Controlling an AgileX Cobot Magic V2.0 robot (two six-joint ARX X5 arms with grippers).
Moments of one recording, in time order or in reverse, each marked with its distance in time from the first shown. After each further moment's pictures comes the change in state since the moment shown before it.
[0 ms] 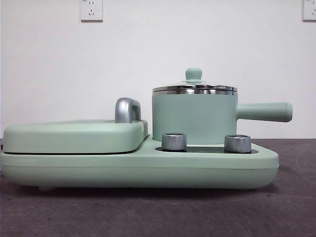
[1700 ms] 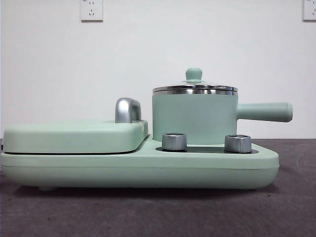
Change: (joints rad) left arm 0.537 -0.959 -1.098 0.636 -0.109 -0.111; right arm 0.000 0.000 -0.001 0.009 0.010 -0.019
